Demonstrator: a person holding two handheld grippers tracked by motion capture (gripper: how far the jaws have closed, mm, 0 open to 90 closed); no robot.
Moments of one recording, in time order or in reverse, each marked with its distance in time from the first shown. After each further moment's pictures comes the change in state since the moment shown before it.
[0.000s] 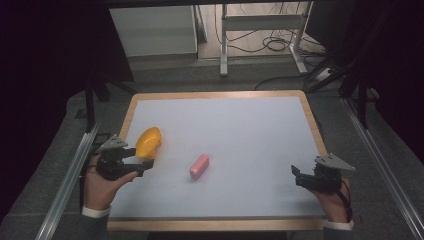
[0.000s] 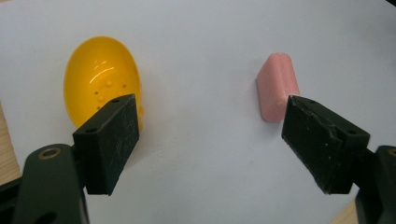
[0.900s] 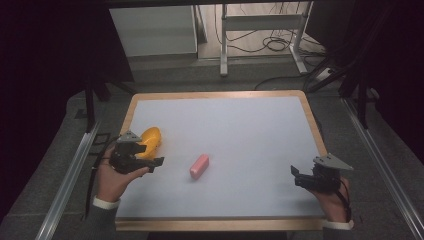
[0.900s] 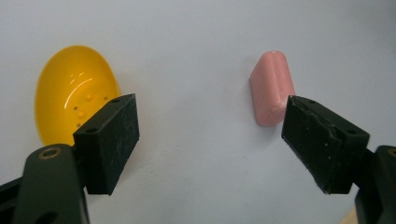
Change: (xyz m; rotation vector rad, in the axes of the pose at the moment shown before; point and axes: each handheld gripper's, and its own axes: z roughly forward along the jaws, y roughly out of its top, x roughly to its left) left arm -0.011 0.019 0.024 0.067 -0.015 0.048; right arm 0.001 -0.001 0.003 0.014 -0.006 -0.009
